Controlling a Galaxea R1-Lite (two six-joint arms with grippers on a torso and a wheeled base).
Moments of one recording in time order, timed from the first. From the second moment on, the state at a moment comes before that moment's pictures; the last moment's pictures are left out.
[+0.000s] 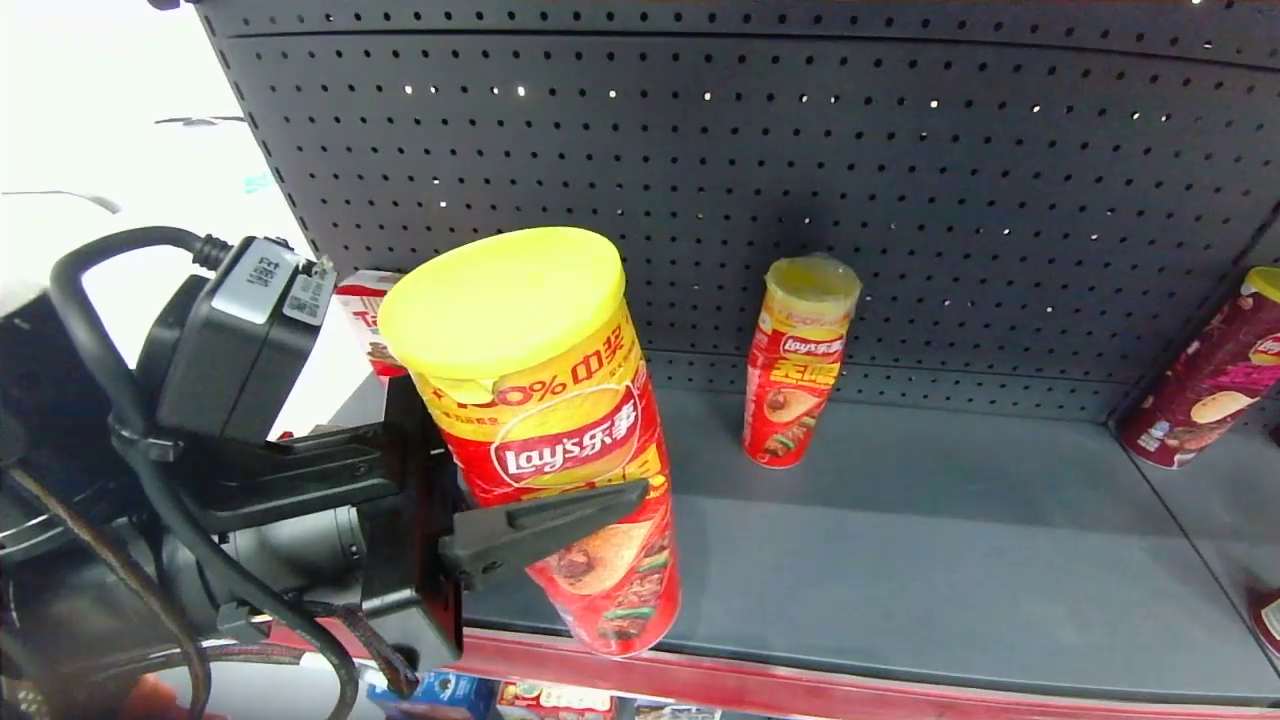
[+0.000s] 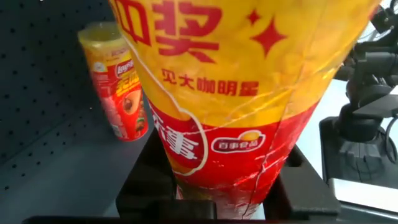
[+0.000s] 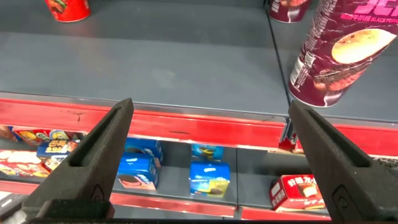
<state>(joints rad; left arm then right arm) -0.60 1.41 -0.59 -0.89 -0.64 0.10 0.00 0.00 0.00 0.00 -0.02 0.00</state>
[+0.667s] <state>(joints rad) -0.60 1.43 -0.59 -0.92 -0.65 0.10 0.00 0.00 0.00 0.00 -0.02 0.00</state>
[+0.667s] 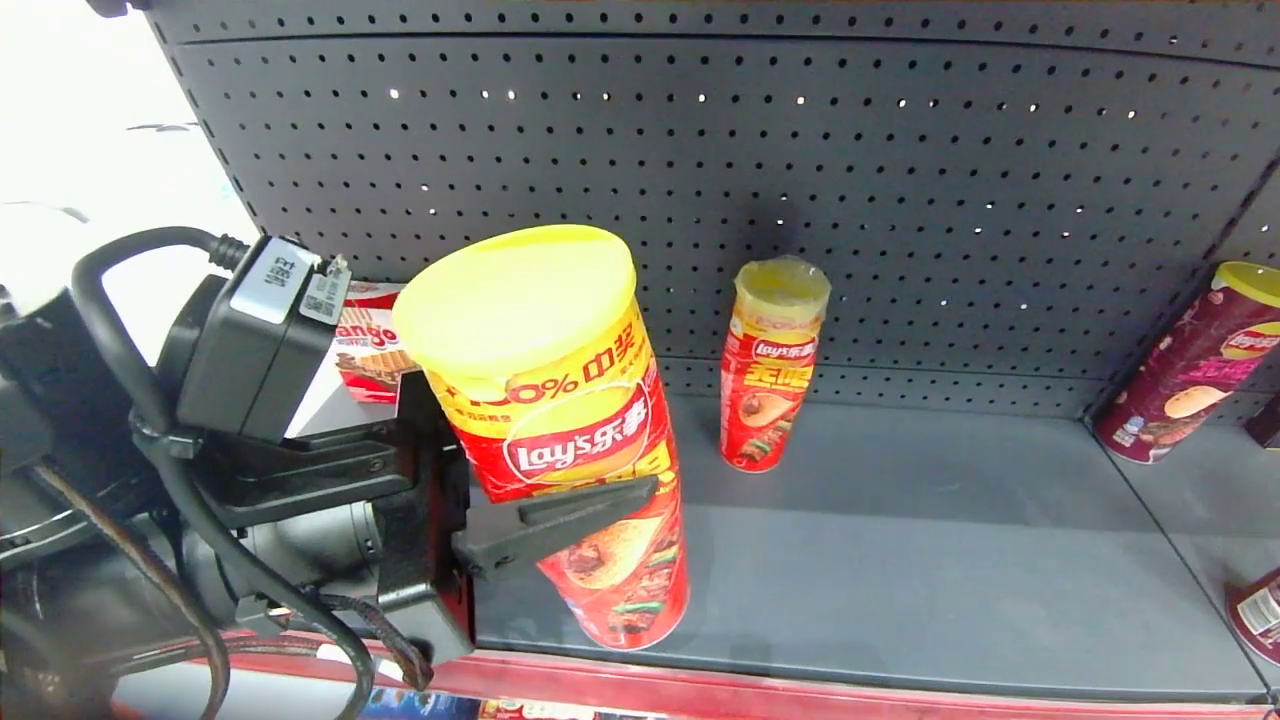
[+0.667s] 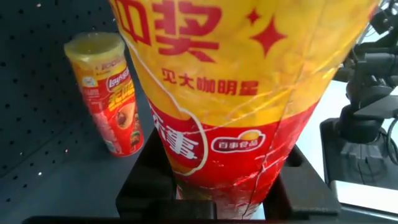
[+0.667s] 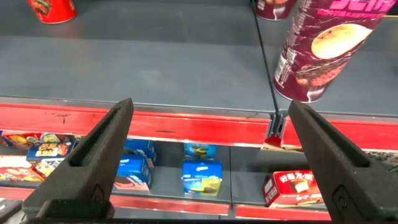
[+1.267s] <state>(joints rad) -0.60 1.44 -0.58 -0.92 -0.65 0.10 0.00 0.00 0.00 0.00 -0.02 0.00</state>
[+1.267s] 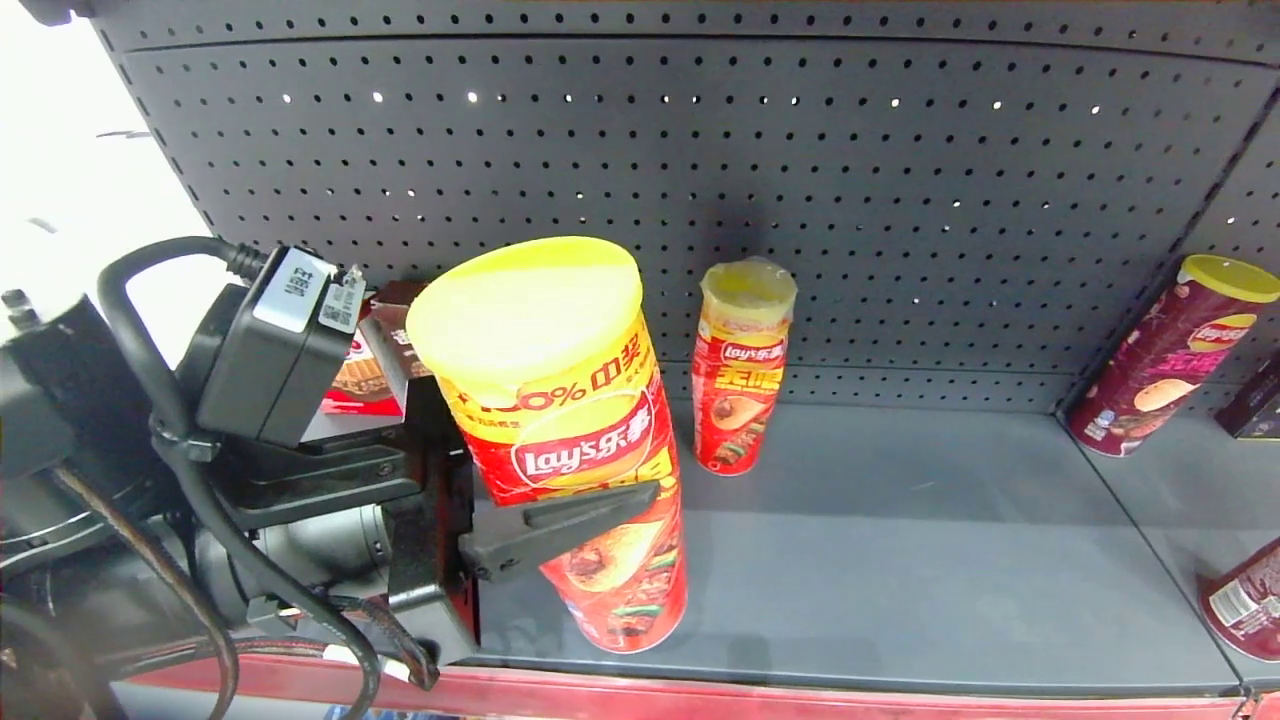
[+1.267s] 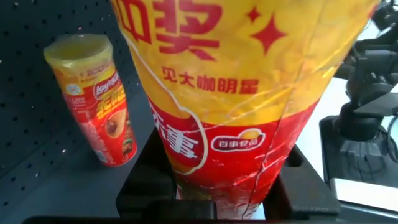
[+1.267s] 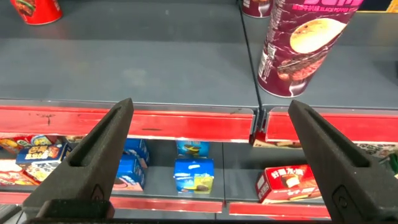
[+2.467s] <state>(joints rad) -0.59 1.43 -0.50 -1.04 -0.64 -0.04 0.01 0.01 -0.01 0.00 0.02 -0.01</state>
